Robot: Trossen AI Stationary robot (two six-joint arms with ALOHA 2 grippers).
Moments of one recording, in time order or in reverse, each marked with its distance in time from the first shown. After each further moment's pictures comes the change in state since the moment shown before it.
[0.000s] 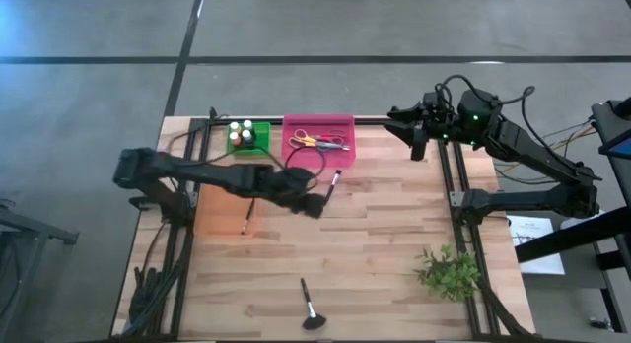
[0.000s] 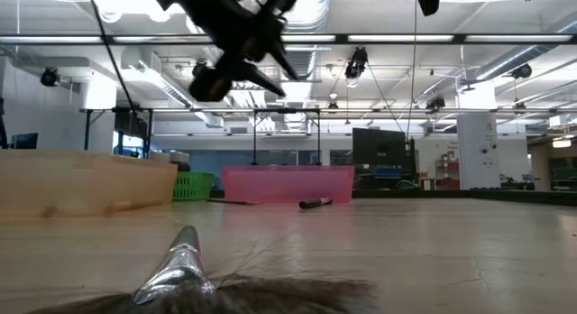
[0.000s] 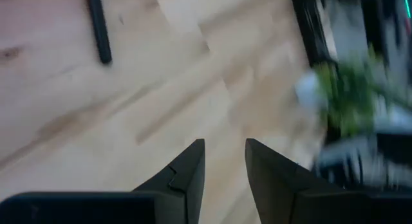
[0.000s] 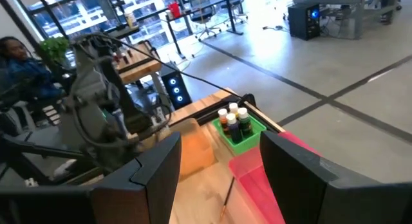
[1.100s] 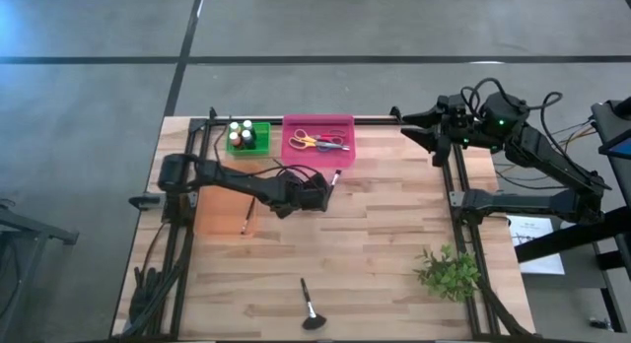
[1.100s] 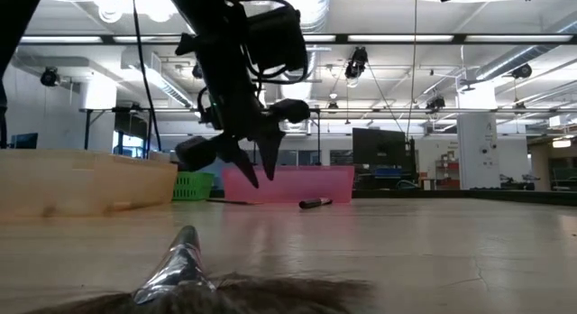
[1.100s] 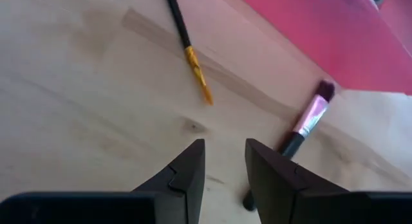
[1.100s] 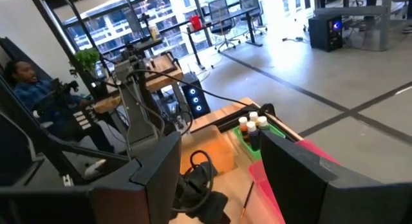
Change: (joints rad) left arm 0.001 0.354 0.109 -0.218 -0.566 -0.876; right arm 0.004 -0.123 -0.002 -0.050 -0.068 0.018
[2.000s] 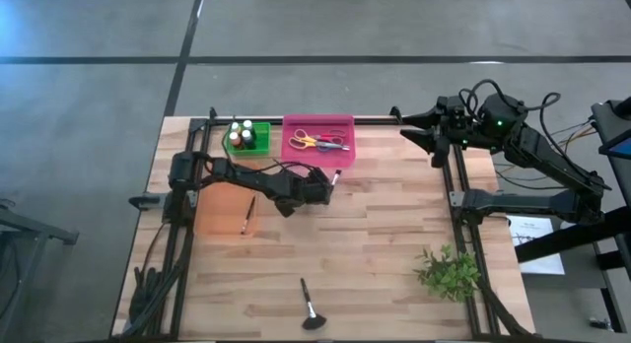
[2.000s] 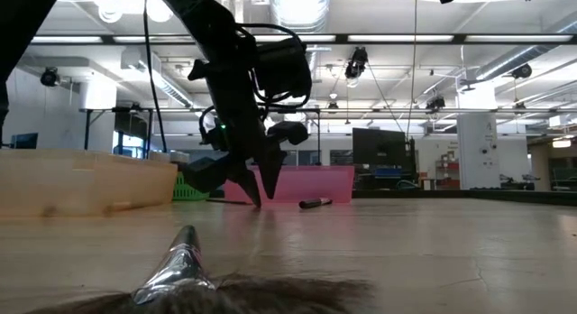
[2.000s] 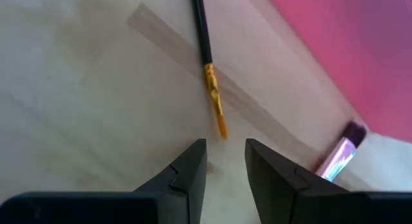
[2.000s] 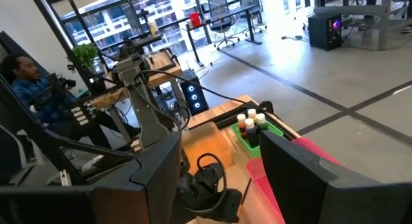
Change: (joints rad) left arm 0.066 0.088 0.000 0.050 0.031 -0.115; right arm 0.000 -0.003 -0.012 -0.004 0.001 -0.016
